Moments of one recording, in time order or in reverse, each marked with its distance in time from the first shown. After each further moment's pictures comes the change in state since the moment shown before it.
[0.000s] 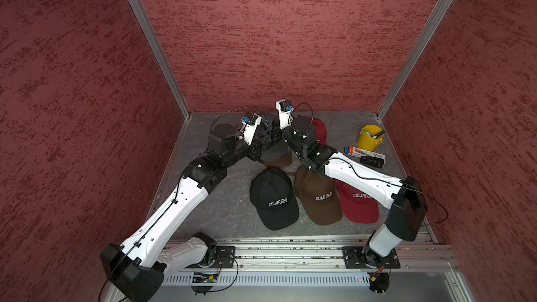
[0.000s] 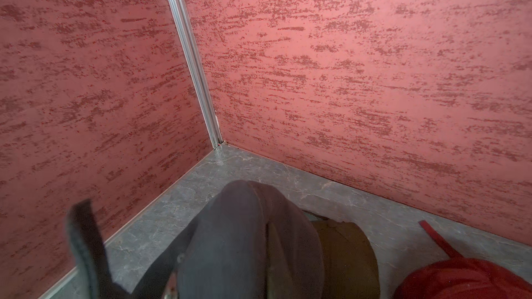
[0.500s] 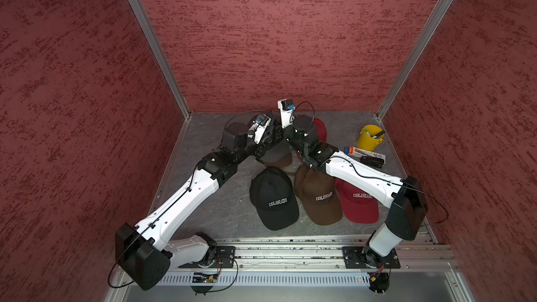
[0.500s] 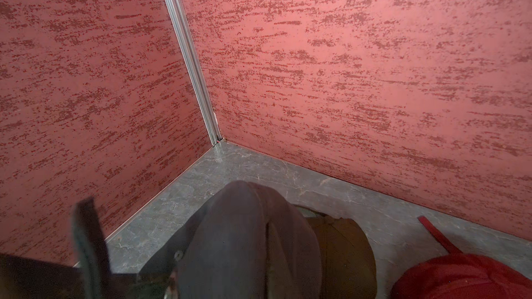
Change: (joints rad) left arm -0.030 0.104 -0.001 0.078 -0.171 0.154; right arm -0.009 0.001 0.000 -0.012 -0.029 -0.008
